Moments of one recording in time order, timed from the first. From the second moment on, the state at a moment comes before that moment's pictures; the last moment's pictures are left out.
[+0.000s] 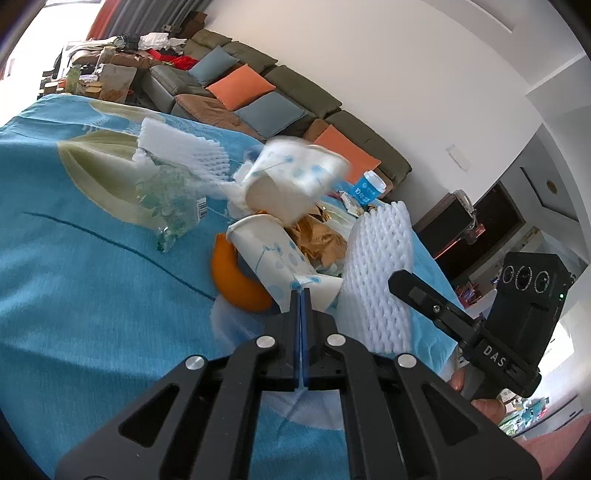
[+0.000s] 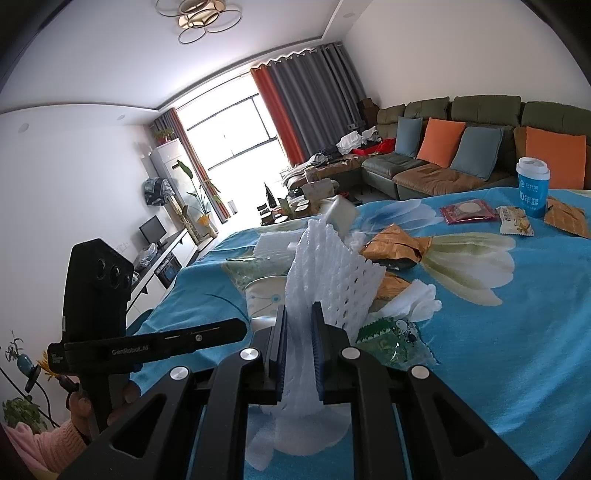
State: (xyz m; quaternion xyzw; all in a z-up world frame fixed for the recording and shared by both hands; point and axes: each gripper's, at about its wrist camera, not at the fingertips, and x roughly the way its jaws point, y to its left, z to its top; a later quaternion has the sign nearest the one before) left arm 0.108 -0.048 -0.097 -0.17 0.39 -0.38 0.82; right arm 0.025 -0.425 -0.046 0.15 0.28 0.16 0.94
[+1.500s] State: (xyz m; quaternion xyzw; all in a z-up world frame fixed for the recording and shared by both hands) left arm 0.045 0.079 -0.052 -0.19 0.36 -0.32 0.85; right arm 0.036 -0.352 -0.017 0.11 0.27 0.28 0.92
